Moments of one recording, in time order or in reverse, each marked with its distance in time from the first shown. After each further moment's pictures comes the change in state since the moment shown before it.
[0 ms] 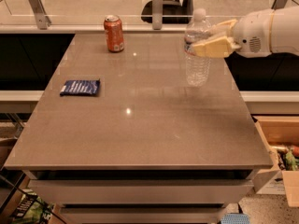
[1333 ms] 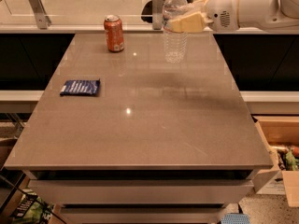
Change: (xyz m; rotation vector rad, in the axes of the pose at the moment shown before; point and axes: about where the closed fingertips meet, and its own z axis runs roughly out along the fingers) arm -0.052 -0.036 0.065 -0.050 -0.084 -0.015
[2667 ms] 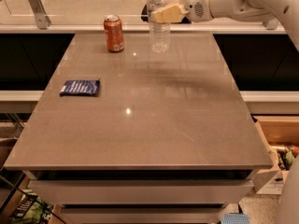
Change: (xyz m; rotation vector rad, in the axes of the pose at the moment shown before) arm -0.013 -0.036 0.067 0.011 0.003 0.005
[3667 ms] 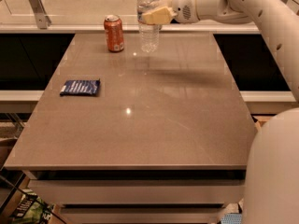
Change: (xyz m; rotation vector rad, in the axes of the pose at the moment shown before) arm 0.005 -0.010 0.045 -0.073 -0.041 0.004
